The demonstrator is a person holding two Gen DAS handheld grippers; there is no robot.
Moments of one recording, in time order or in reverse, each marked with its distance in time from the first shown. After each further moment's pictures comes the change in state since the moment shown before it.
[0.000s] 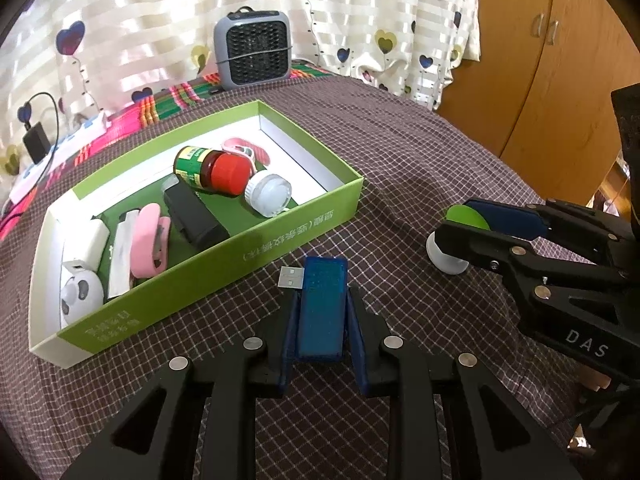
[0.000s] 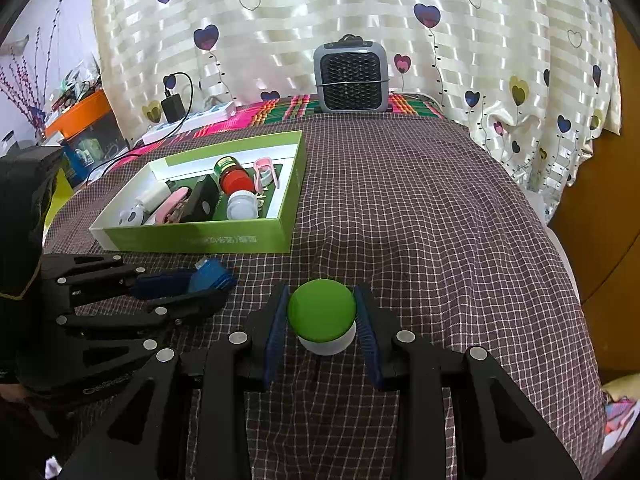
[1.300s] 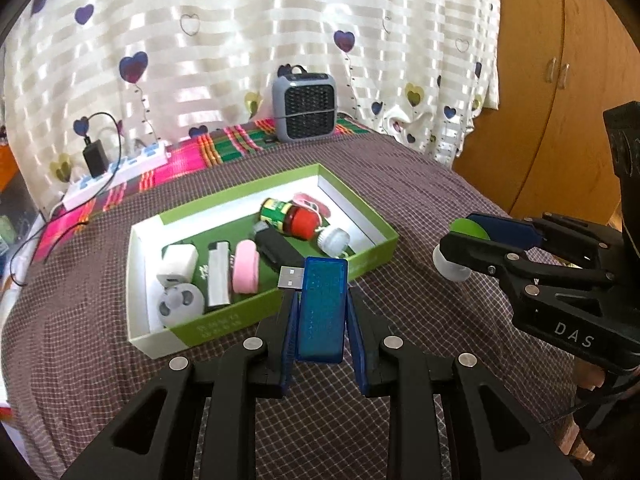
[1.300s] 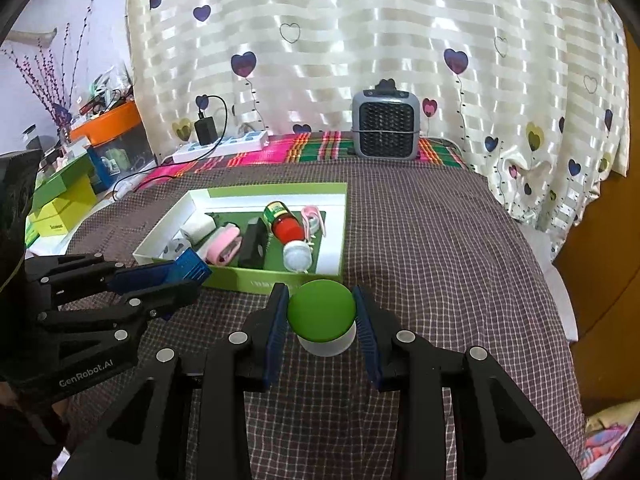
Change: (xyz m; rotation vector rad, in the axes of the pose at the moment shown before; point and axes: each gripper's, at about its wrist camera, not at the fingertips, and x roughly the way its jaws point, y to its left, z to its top) left arm -0.075 0.027 -0.002 -0.063 -0.149 0.094; right arm -0.033 0.040 0.028 -0.073 -0.081 0.033
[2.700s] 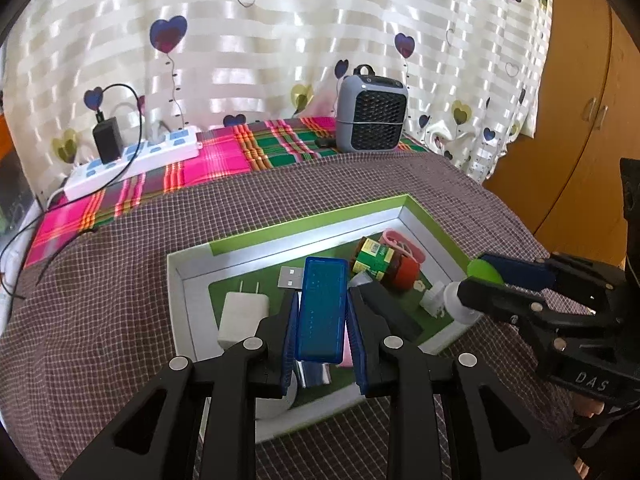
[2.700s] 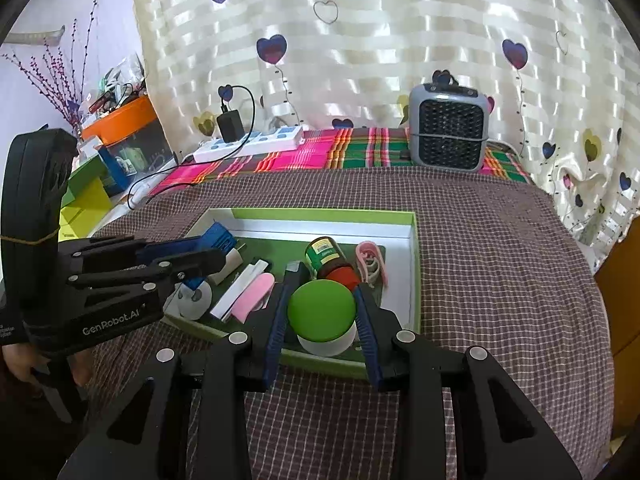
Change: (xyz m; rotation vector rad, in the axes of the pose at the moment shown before) left arm 0.057 0.094 0.043 -0.105 0.027 -0.008; right arm 0.070 0.024 0.043 -0.014 0.060 0.129
